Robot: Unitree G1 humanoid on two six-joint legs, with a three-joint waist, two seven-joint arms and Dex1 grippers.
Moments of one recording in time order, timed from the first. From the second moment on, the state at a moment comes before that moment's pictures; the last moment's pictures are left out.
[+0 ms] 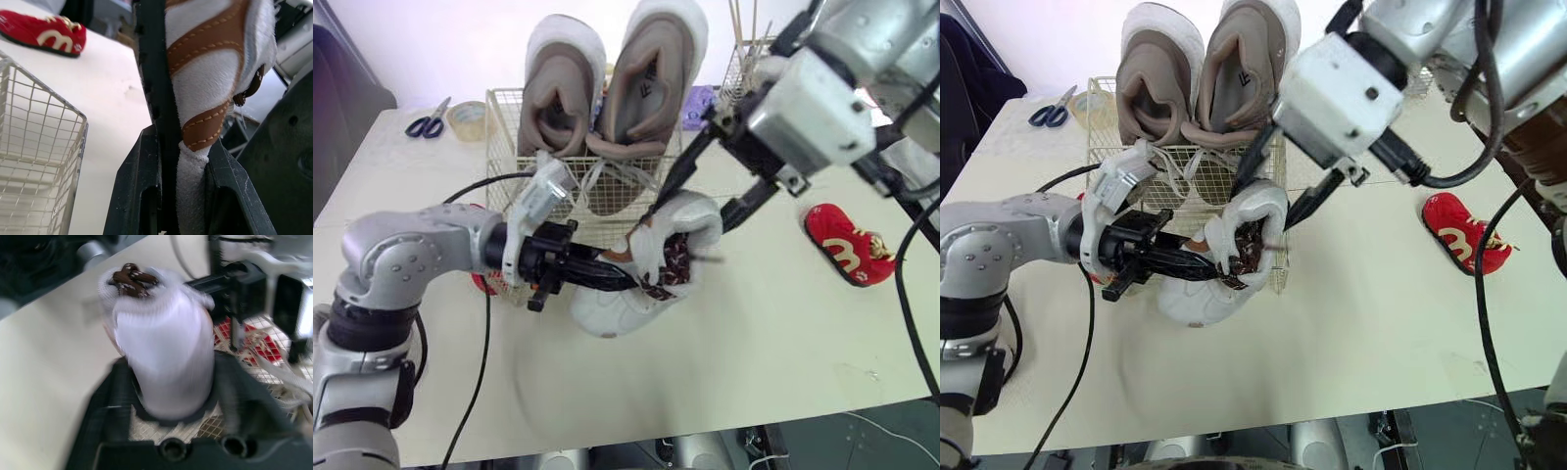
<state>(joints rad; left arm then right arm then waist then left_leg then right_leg) -0.61 0.75 0.05 -0.40 -1.20 1.13 -0.99 -1.66 -1.10 0.92 0.15 0.85 -0.15 1.61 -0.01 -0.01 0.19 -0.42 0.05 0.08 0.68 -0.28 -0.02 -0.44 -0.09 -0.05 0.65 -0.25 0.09</state>
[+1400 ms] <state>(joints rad) -0.36 0.57 0.17 -0.53 -1.42 0.84 -0.60 -0.72 -0.66 -0.12 -0.25 1.75 1.04 0.49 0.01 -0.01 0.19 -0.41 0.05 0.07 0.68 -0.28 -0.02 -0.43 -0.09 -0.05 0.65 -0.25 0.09</state>
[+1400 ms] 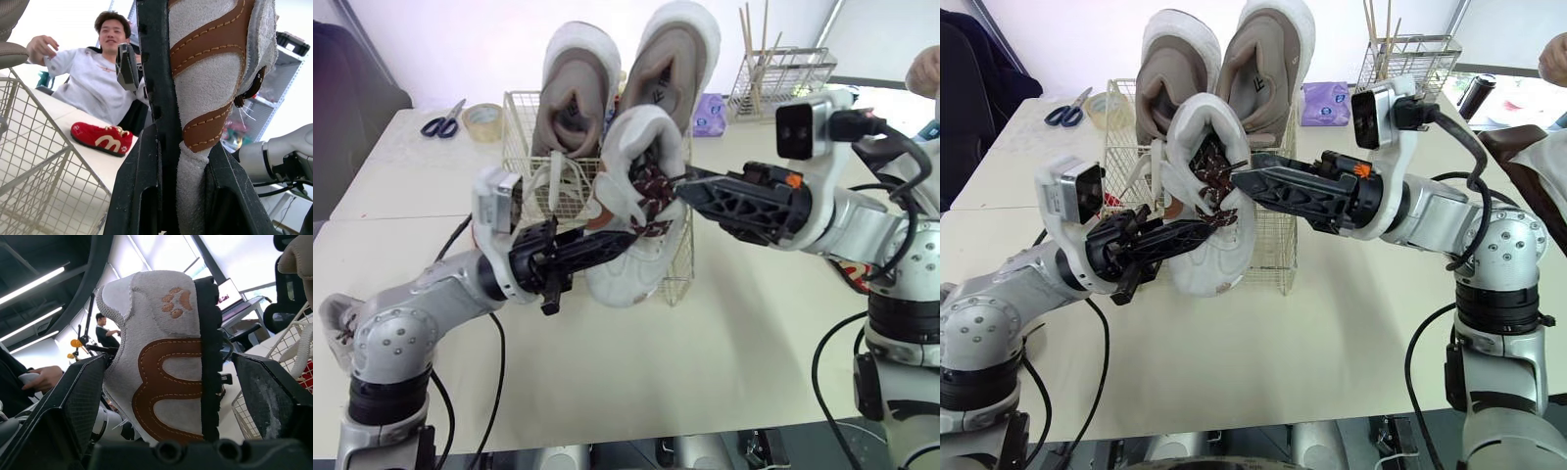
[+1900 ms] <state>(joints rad) -0.36 0.60 0.17 -0.52 -1.41 0.85 -0.64 -0.73 -0.65 -0.11 -0.25 1.74 1.05 0.45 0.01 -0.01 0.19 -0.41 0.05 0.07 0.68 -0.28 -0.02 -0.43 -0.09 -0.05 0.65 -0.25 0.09</state>
